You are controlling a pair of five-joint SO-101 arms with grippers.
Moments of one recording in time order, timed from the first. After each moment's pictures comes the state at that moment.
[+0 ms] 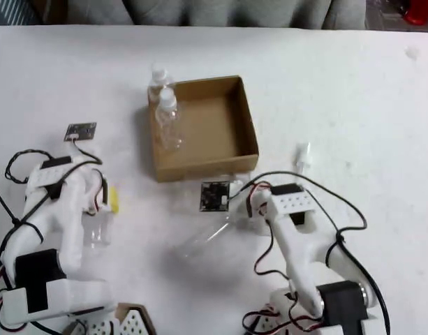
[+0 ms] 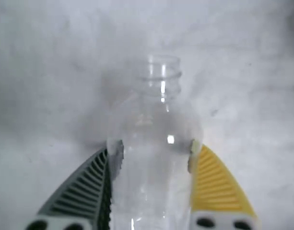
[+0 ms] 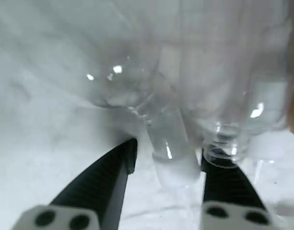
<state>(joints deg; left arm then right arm) -19.5 -4.4 45.0 56.6 -5.7 -12.3 -14.7 56.7 44.4 79.3</state>
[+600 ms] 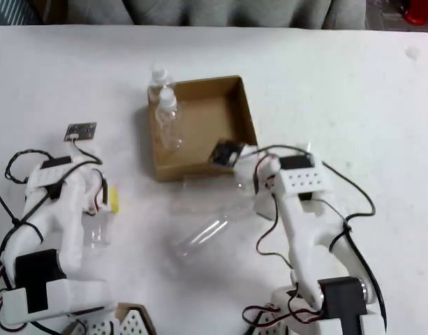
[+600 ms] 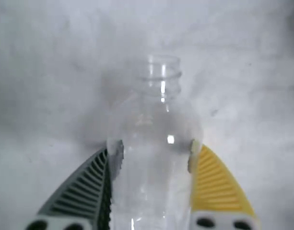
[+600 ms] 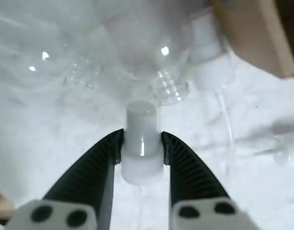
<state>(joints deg) -19.5 -4.4 45.0 56.6 -5.7 -8.9 -14.4 38.6 66.3 55.1</state>
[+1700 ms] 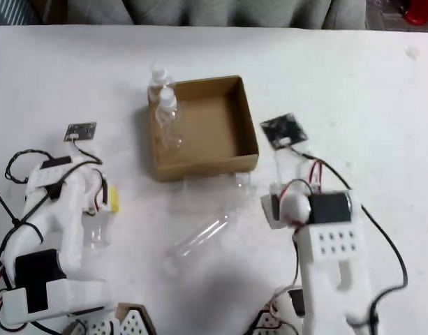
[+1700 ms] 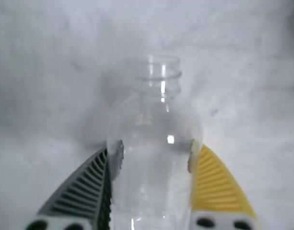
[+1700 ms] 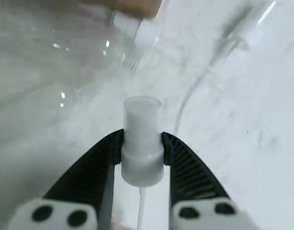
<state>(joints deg) -19.5 -4.4 45.0 56.6 -5.7 -7.1 -50.2 42.8 80.5 13.9</state>
